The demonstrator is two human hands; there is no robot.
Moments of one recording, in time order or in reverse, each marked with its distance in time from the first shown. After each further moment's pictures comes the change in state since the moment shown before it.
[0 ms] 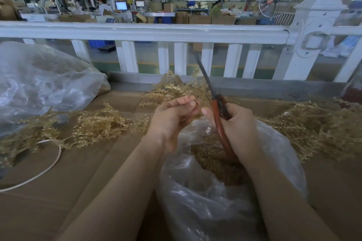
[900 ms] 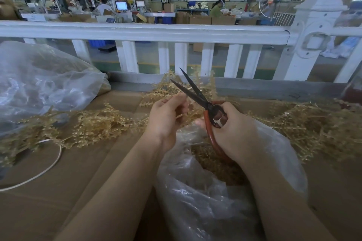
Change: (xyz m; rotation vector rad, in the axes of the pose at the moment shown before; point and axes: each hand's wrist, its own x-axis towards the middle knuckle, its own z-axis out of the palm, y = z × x) left_hand 0.003 0.004 -0.004 0.081 0.063 0.112; right_hand -0.005 0.002 -0.003 -0.404 -0.051 -0.106
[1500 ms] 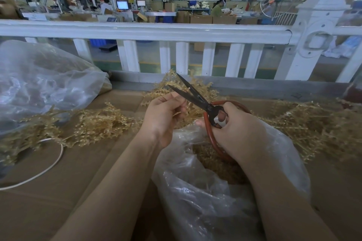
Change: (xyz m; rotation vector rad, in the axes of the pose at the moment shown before) left_hand 0.001 0.004 -0.009 0.006 -0.045 0.034; right_hand 0.001 -0.006 -0.005 -0.247 -0.004 -0.020
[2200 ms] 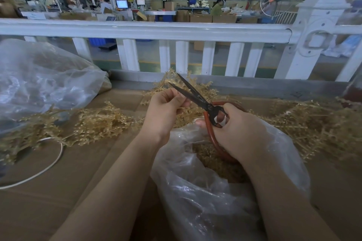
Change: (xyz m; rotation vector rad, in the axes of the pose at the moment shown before) left_hand 0.003 -0.003 0.000 0.217 0.007 0.150; right_hand 0.000 0.001 -0.002 -0.002 -0.068 0.023
